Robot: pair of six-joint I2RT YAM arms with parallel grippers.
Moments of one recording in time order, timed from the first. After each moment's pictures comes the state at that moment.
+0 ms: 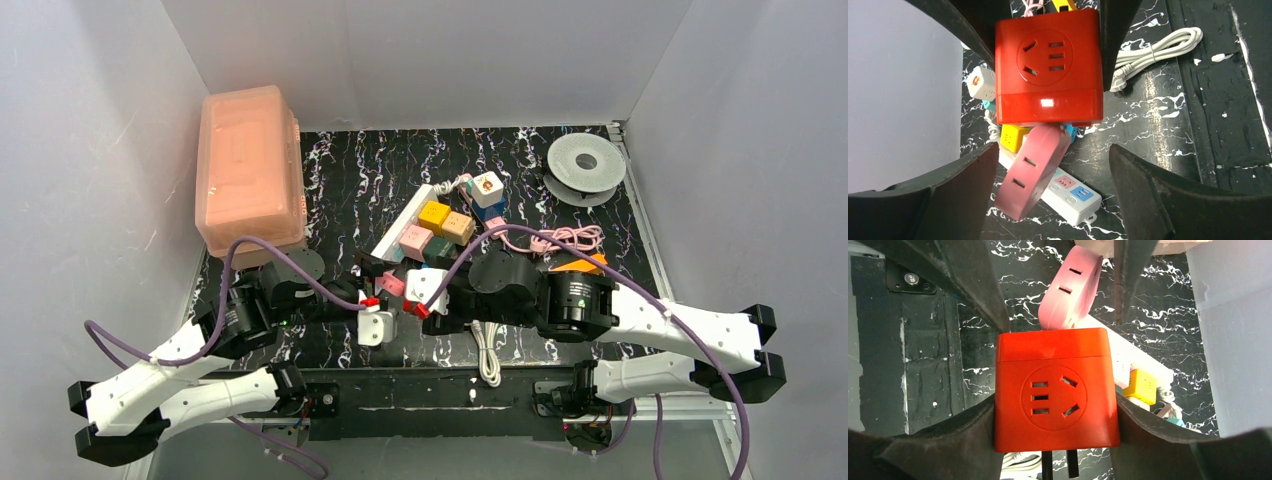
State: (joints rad) left arm -1.05 0.74 1.04 -0.72 0.23 0.84; right arm 1.40 1.12 1.26 -0.63 0.15 -0.43
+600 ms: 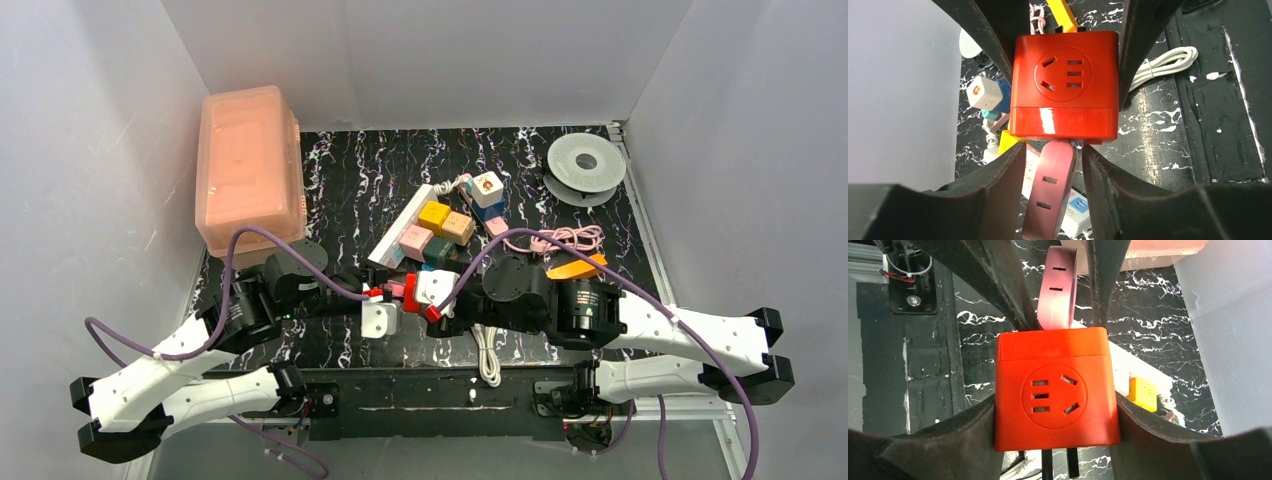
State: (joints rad) left arm -1.05 0.79 1.08 -0.69 0.27 0.79; right arm 1.42 1.04 1.16 -0.49 0.17 -0.40
